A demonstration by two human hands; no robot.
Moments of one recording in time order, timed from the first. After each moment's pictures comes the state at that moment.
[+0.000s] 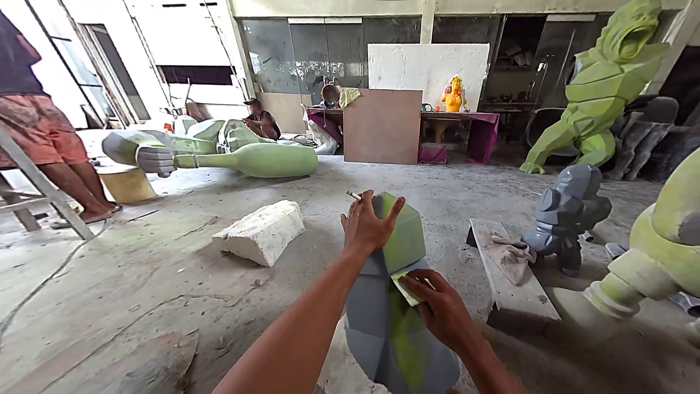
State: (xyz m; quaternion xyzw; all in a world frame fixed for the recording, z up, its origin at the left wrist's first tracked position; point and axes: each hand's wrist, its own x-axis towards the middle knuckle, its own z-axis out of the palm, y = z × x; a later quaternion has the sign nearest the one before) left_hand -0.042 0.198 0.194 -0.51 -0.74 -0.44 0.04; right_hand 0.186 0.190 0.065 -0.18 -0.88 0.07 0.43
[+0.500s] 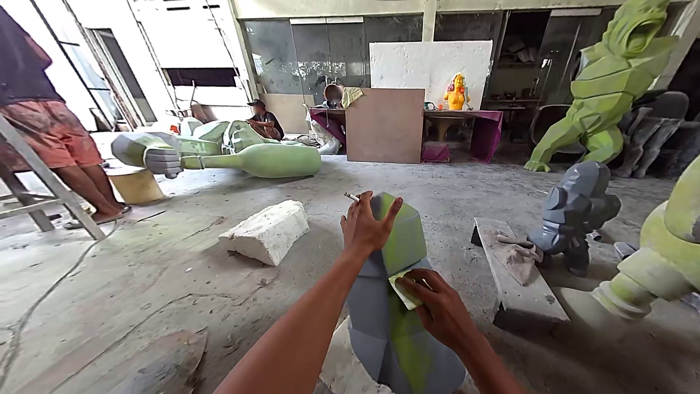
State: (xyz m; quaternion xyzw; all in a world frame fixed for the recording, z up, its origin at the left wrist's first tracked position) left_hand -0.056 0.189 0.192 -0.51 -0.73 -0.44 0.04; right_hand 0.170 0.190 0.065 -0.16 -0.89 0.03 0.42
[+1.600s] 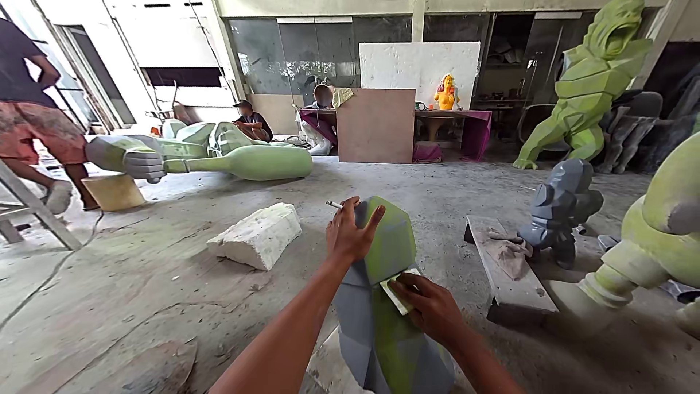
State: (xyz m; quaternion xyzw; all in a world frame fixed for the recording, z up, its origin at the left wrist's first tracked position) left_hand -0.078 0.171 0.177 -0.54 -0.70 -0.47 0.03; right_hand 0.164 0.188 0.053 -0.13 -0.89 -0.02 0.44
